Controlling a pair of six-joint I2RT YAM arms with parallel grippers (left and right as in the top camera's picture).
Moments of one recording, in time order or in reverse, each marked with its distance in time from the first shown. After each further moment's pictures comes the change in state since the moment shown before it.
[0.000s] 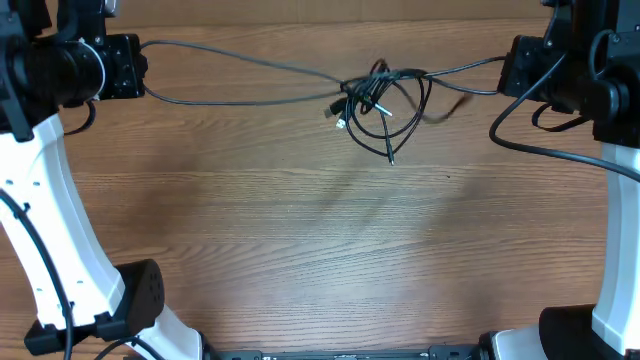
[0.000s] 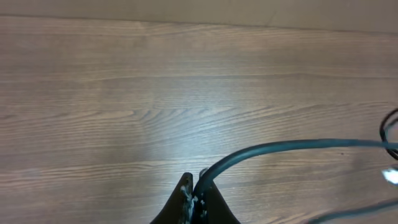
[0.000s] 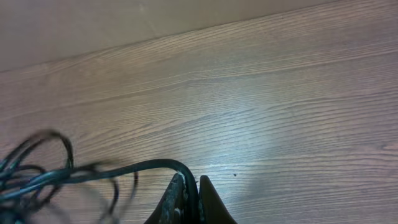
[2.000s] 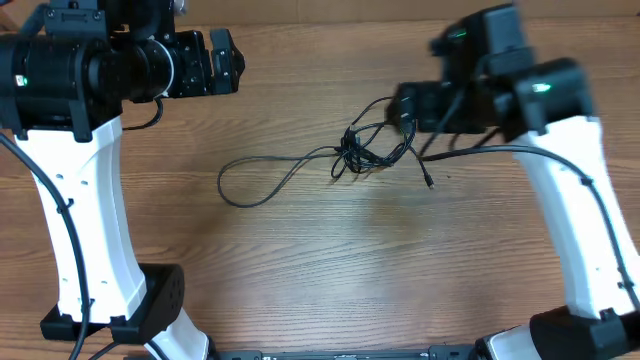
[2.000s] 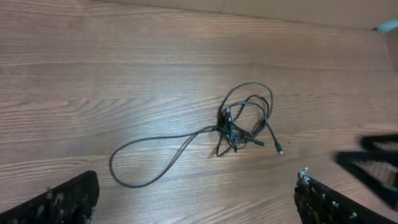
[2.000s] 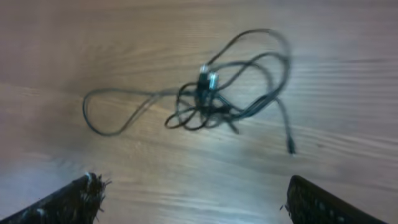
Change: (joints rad) left arm -0.246 0.008 0.000 0.008 -0.026 -0.234; right arm 0.228 0.017 -0.402 0.206 -0.191 -0.008
